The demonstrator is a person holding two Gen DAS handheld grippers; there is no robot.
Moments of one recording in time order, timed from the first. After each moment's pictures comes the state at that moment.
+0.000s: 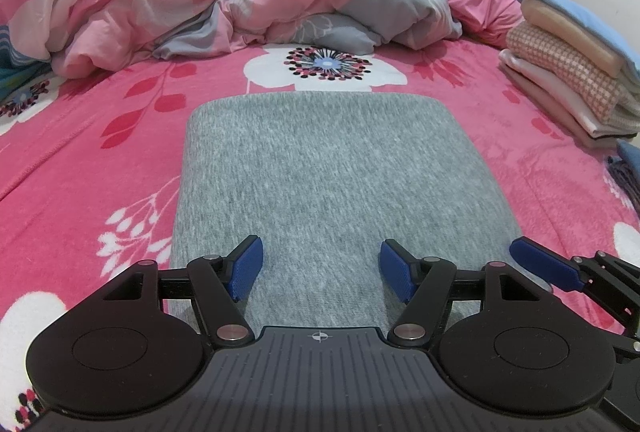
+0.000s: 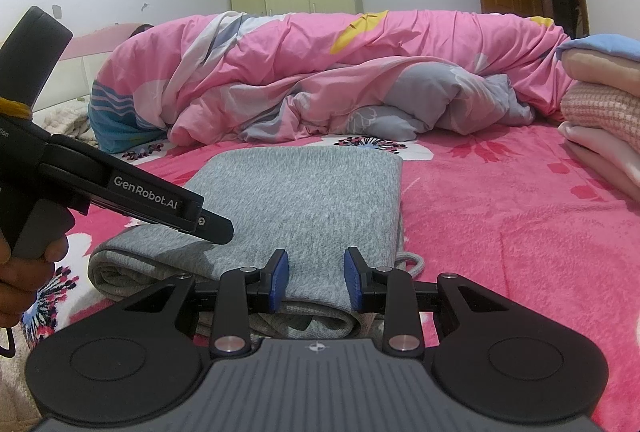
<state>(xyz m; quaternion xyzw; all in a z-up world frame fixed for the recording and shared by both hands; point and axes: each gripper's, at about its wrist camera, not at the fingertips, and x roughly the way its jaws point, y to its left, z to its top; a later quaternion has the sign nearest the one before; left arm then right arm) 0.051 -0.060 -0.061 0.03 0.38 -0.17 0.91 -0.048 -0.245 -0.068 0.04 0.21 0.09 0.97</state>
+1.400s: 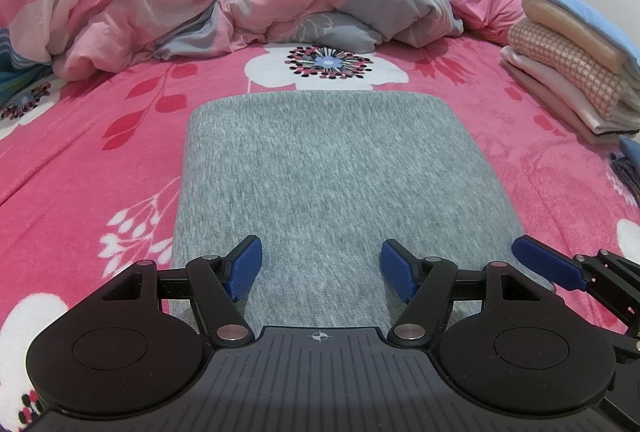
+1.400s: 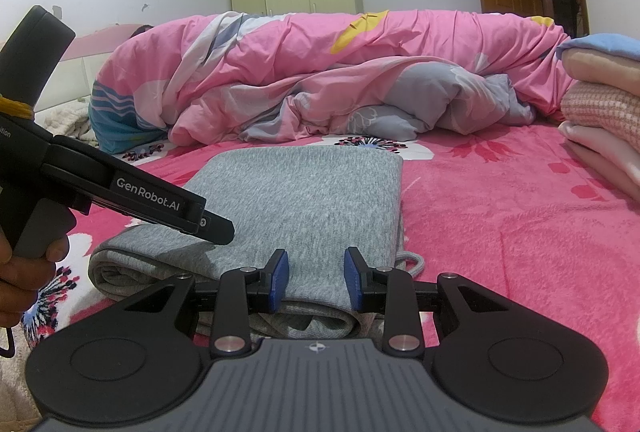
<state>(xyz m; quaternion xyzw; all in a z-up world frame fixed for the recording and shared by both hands) 0.051 -0.061 -0.061 0.04 0.38 -0.16 0.91 -0.048 -0.245 -0.068 0.04 0.21 0.09 0.97</state>
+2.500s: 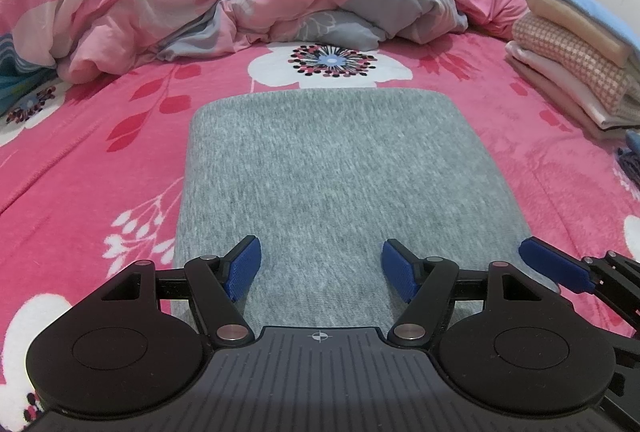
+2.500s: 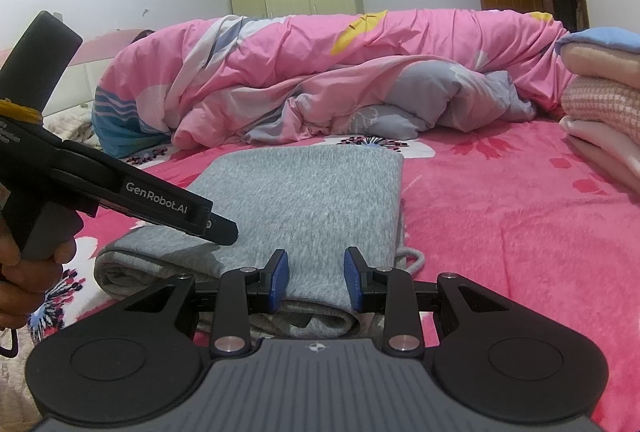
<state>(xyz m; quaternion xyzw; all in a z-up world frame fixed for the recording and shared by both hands) 0.050 -0.067 -0.061 0.05 0.38 -0.15 0.91 -0.053 -0.248 -0.071 0.05 0.21 0.10 0.97</state>
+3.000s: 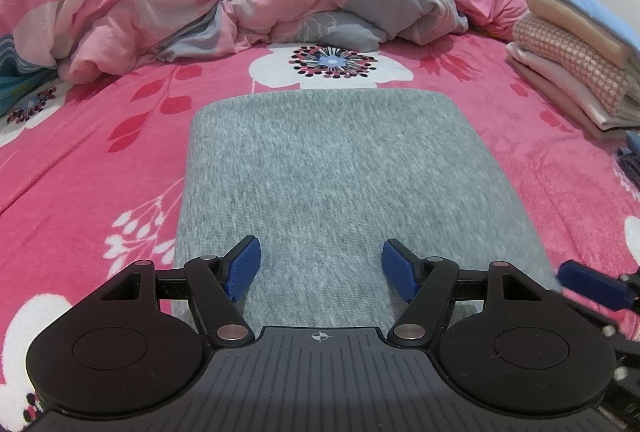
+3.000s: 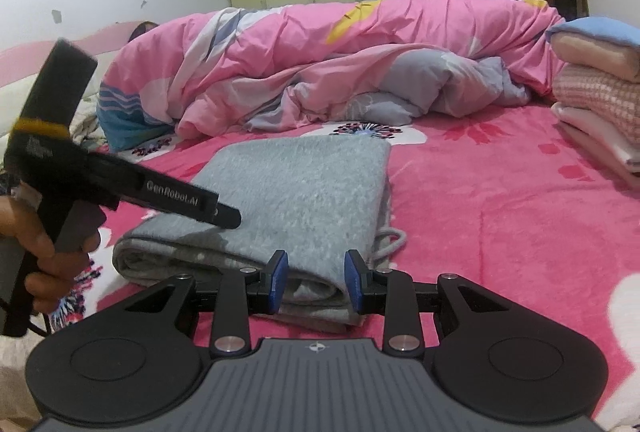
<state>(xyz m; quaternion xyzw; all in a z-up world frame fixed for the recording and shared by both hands) 0.050 -0.066 -0.062 0.05 0.38 -0.15 0.91 -0.073 -0.264 -0.053 0.06 0.24 0.10 0.96</state>
